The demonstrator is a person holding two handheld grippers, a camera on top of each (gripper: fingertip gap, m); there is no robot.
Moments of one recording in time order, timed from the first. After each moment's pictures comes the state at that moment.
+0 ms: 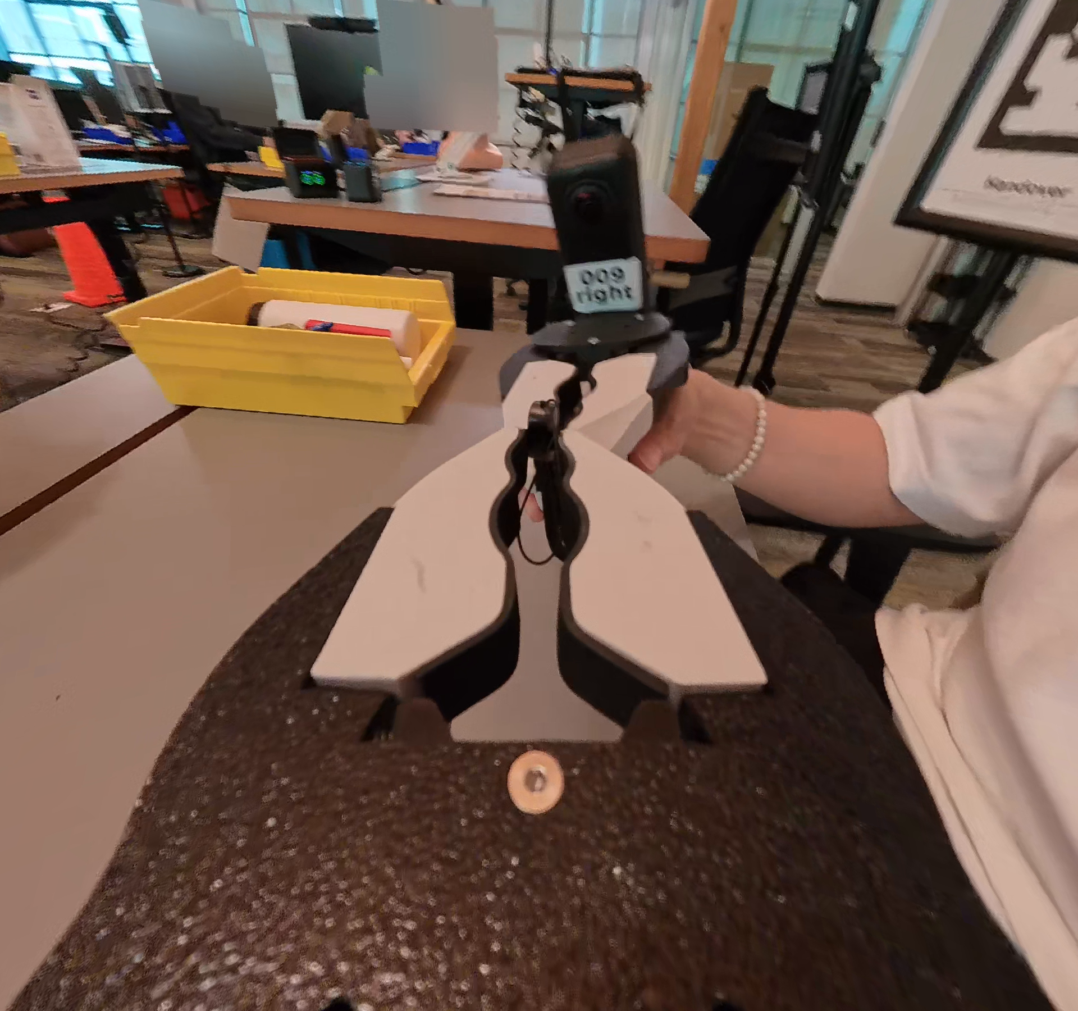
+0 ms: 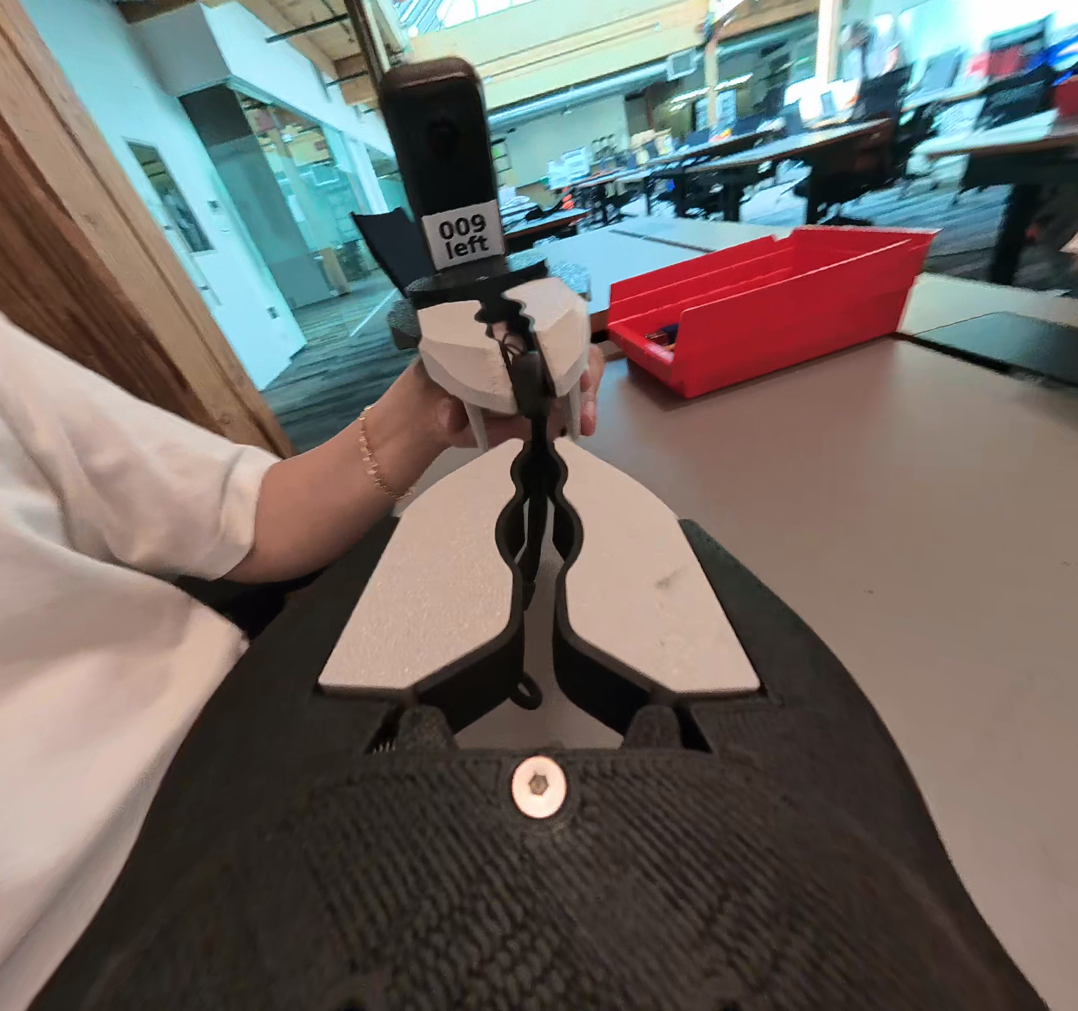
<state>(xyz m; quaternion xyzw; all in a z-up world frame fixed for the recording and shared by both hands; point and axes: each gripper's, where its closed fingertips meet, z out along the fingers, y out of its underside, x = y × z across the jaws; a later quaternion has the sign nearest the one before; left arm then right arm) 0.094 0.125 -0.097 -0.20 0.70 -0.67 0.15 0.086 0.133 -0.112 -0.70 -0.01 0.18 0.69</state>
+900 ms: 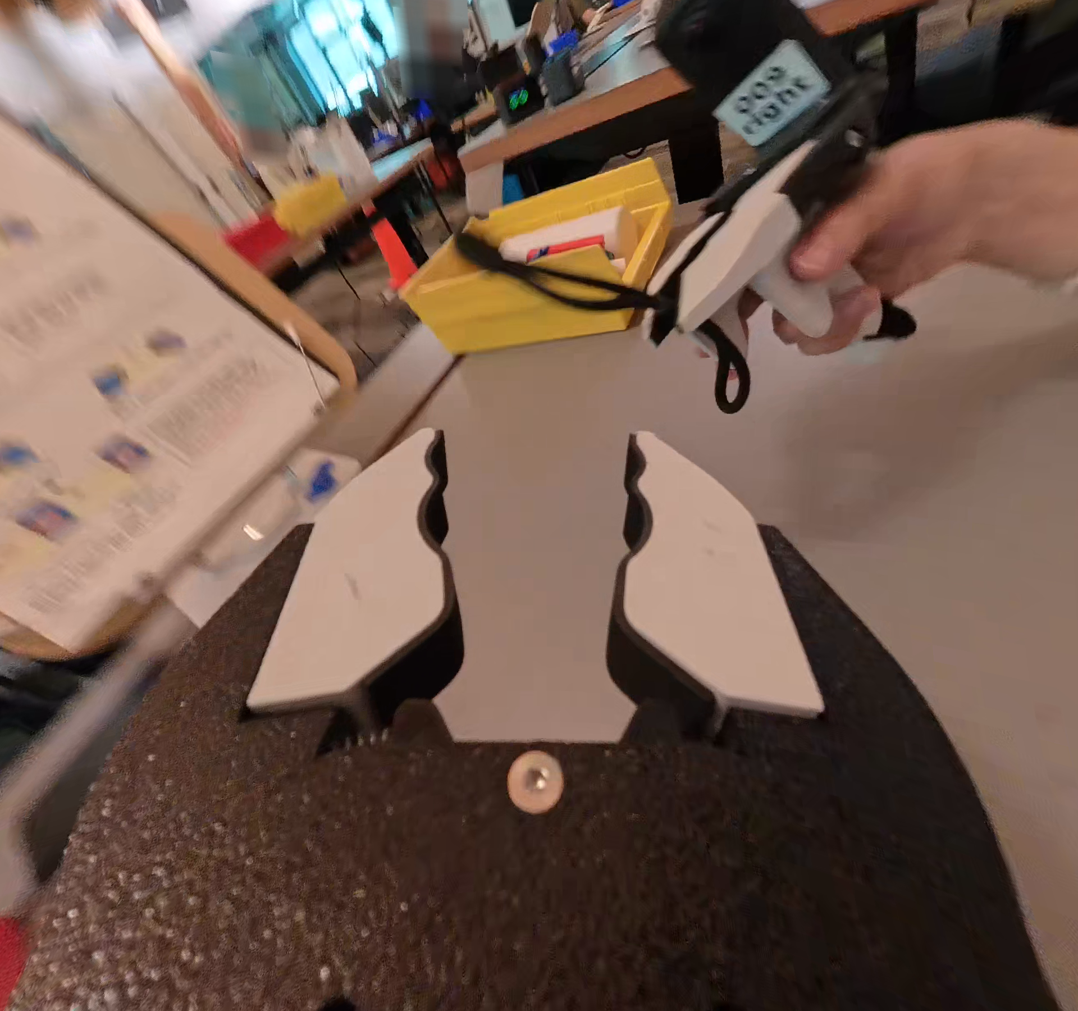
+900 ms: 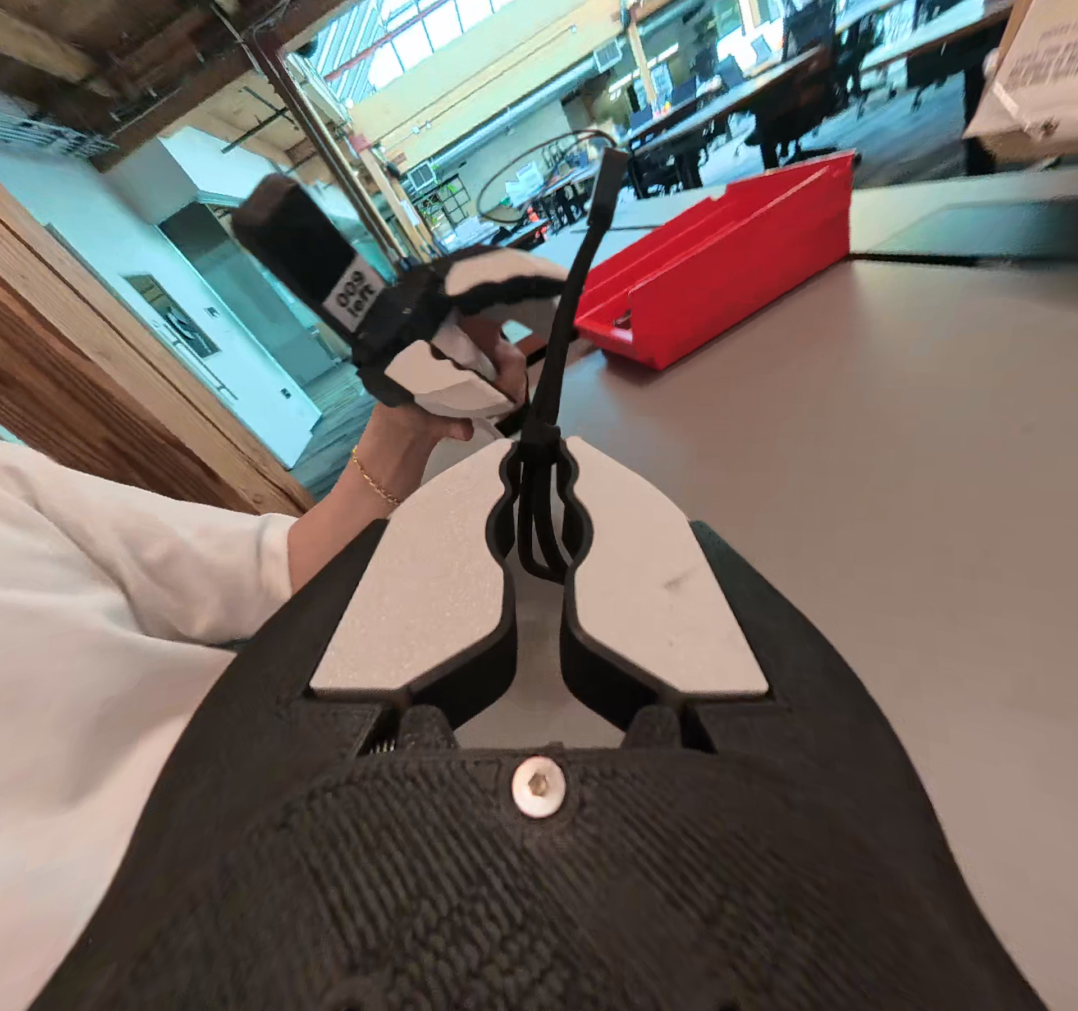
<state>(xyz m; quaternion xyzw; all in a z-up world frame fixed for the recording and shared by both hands) 0.121 0.179 -0.110 -0.22 0.74 -0.50 0.39 0.122 0.116 -0.115 -0.69 0.11 0.24 0.67</state>
